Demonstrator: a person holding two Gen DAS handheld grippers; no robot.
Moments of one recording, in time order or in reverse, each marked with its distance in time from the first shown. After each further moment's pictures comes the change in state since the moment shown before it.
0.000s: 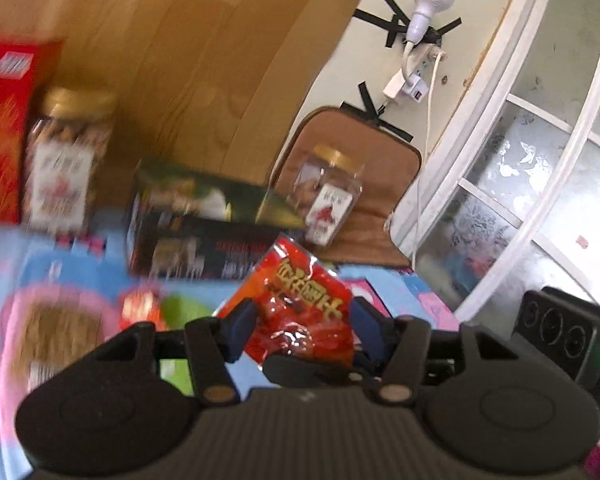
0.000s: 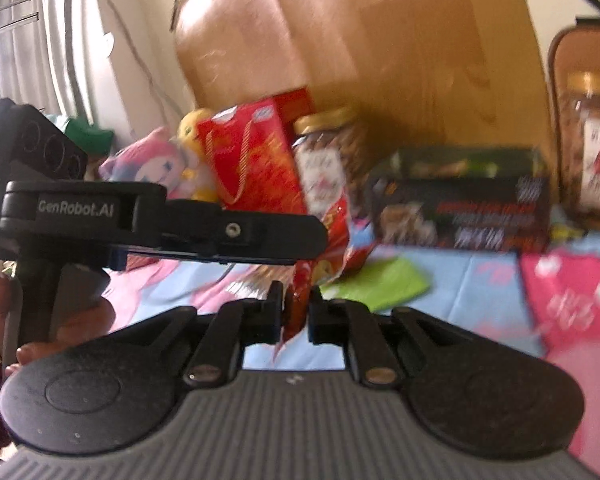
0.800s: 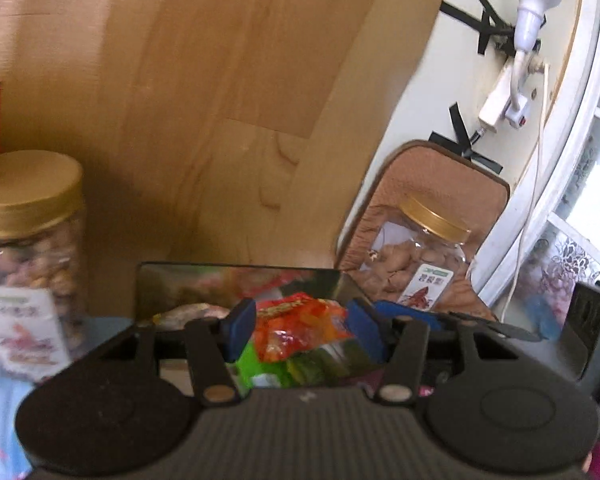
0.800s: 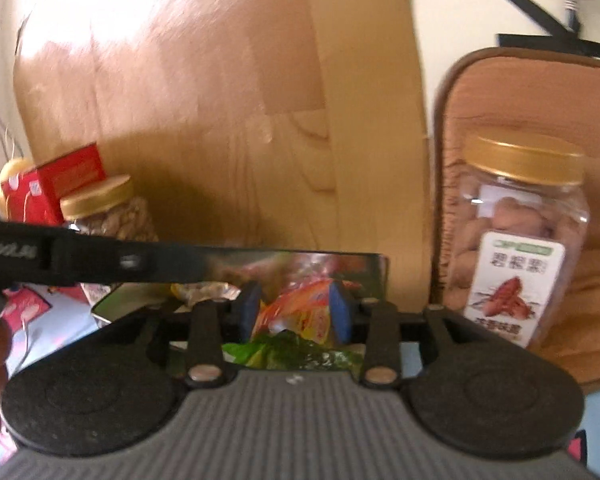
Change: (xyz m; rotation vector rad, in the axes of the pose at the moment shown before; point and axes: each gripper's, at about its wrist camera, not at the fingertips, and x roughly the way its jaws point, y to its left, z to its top) left arm 0.114 0.050 0.089 -0.001 -0.020 0.153; right arm 0.066 -0.134 0.074 0.037 -0.055 -0.317
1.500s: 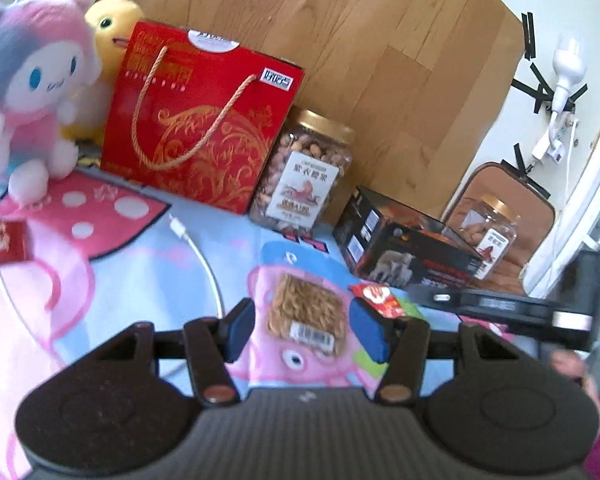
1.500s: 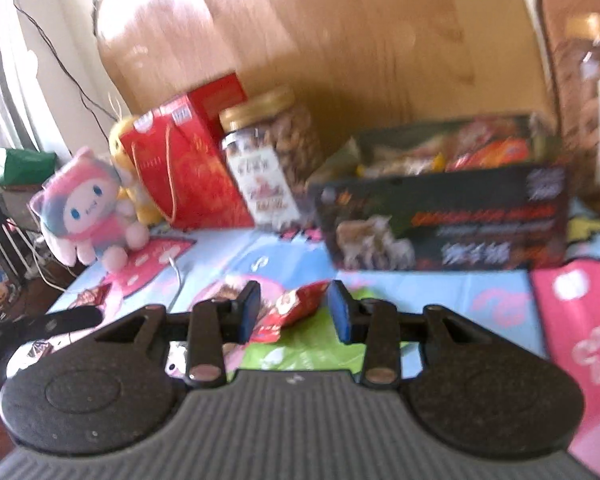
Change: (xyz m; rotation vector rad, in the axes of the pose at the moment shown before) left arm -0.217 0.081 -0.144 -0.190 -0.098 0.224; right arm -0.009 0.102 -0.062 0.112 0.214 0.235
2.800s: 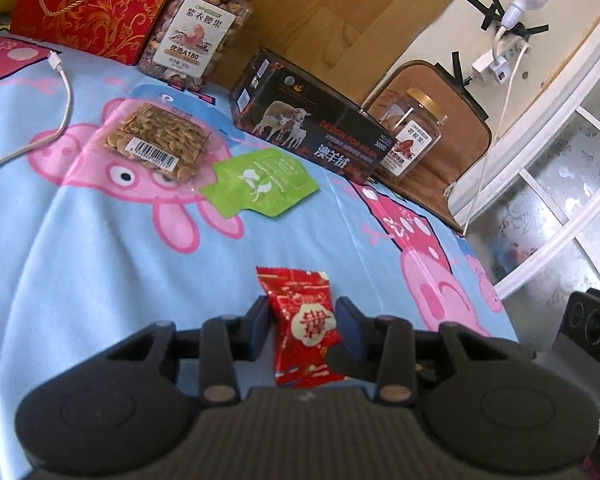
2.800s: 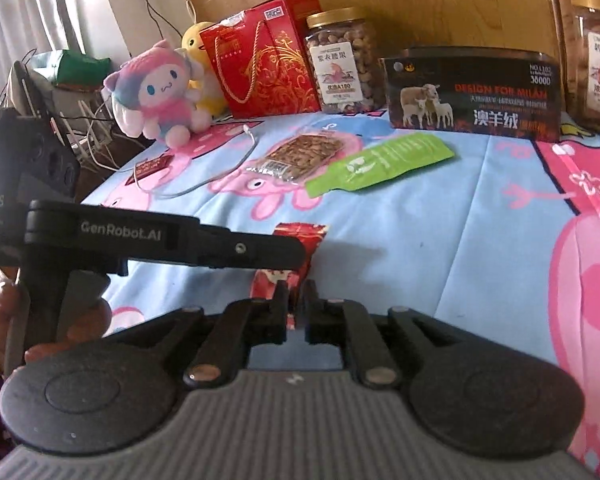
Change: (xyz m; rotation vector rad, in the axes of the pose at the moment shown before) left arm 0.035 -0.067 -0.080 -0.068 0.259 -0.219; right arm -0.090 0.047 -0.110 -0.149 0.111 0.066
